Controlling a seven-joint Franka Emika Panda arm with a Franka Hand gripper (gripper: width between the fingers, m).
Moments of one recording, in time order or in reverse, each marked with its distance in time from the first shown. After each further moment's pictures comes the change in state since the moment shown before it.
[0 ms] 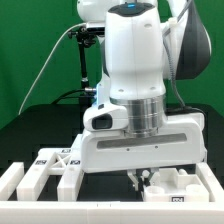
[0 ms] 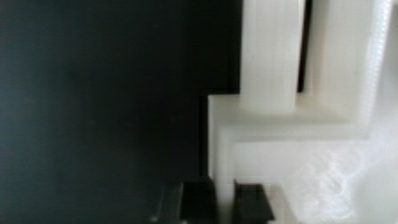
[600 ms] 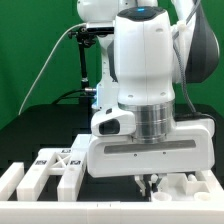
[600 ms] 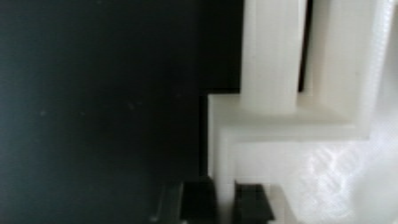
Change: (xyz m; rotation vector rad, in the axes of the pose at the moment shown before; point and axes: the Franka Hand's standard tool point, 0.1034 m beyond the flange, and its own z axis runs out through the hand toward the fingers) arm 0.006 -0.005 0.005 -0.002 -0.009 0.047
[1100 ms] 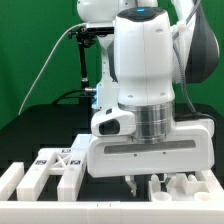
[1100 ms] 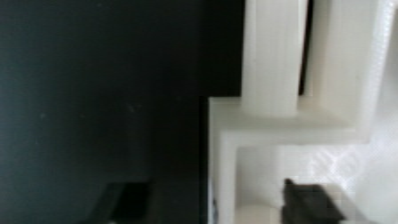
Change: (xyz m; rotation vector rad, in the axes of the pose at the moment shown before) arm -0.001 0.000 0.001 0.000 -0.001 -0.001
